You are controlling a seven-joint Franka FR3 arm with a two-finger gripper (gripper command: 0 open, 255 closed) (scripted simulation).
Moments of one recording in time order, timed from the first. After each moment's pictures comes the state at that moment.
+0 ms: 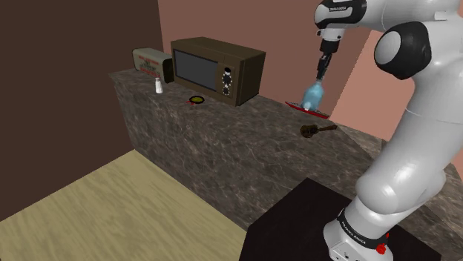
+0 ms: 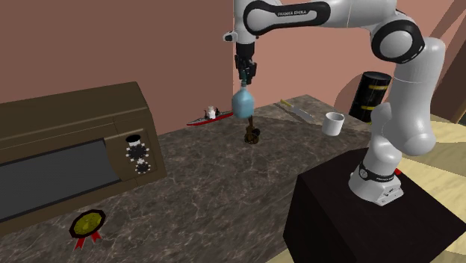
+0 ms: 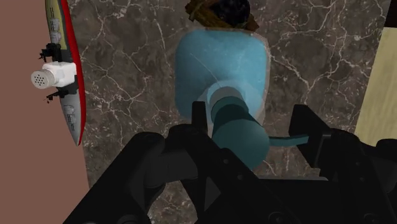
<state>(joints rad) -0.29 0.18 -0.41 -1.50 -0.01 1.67 -0.96</state>
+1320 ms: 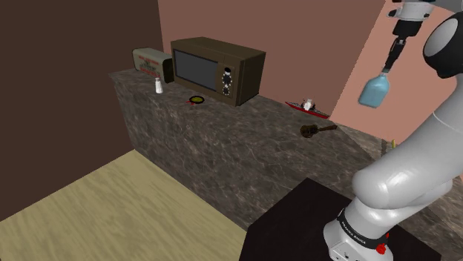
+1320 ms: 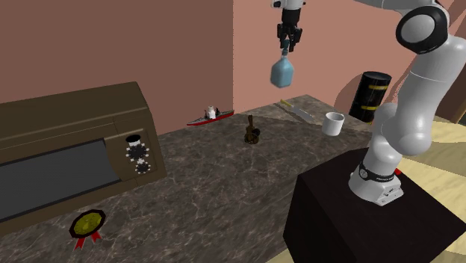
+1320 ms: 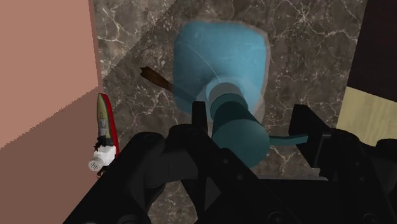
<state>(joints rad) -0.45 -0.07 -0.58 -1.51 -0.11 1.48 -1.30</state>
